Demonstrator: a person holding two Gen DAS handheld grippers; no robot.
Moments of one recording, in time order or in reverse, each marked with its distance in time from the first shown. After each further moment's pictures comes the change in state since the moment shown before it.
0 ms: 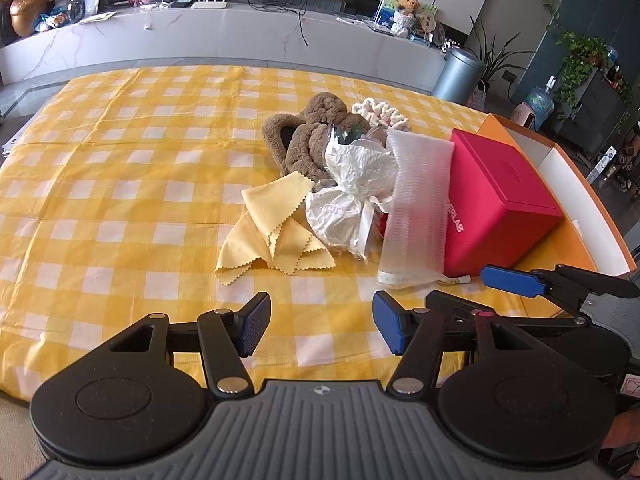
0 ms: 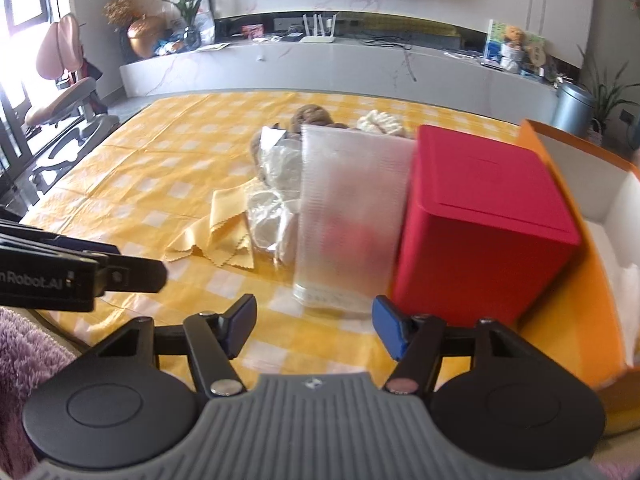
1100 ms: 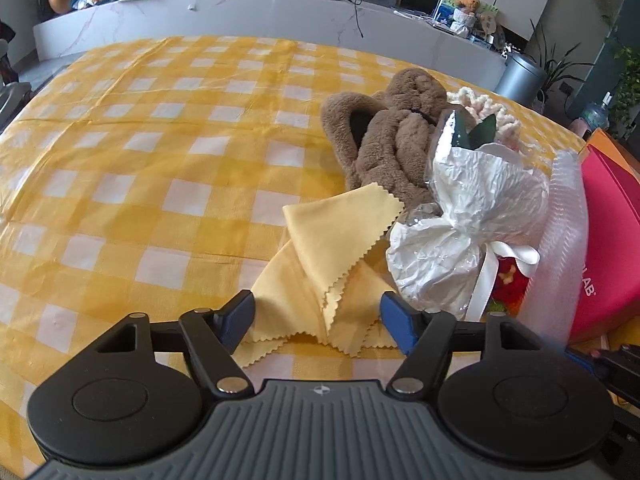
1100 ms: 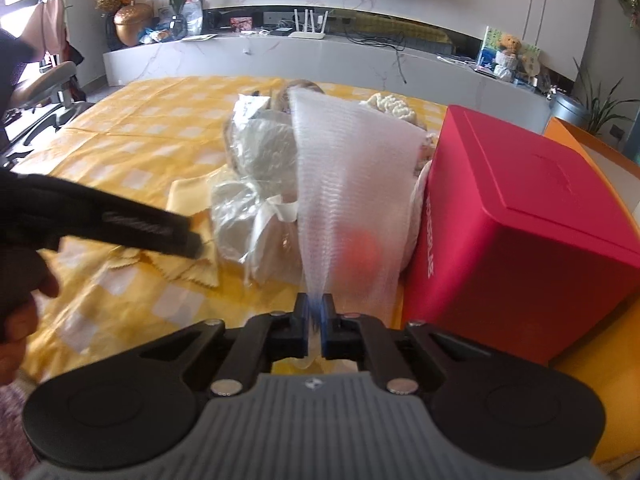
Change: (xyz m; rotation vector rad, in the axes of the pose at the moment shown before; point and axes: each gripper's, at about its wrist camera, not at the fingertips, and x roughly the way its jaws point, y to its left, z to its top) left arm 0.101 0.028 0.027 -0.083 0.001 0.126; right arm 0.061 0.005 0.001 -0.034 -0.008 -0.073
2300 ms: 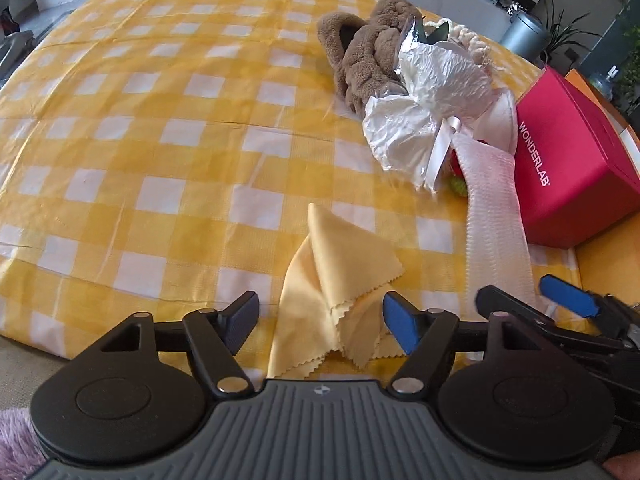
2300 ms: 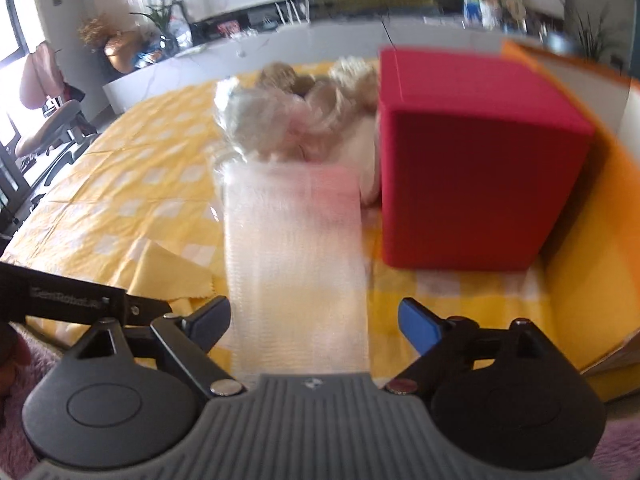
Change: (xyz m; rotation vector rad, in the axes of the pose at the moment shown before) left arm -0.043 -0.008 -0.048 -0.053 0.199 -0.023; right arm -0.021 -0.038 -0.039 0.207 0.053 0.116
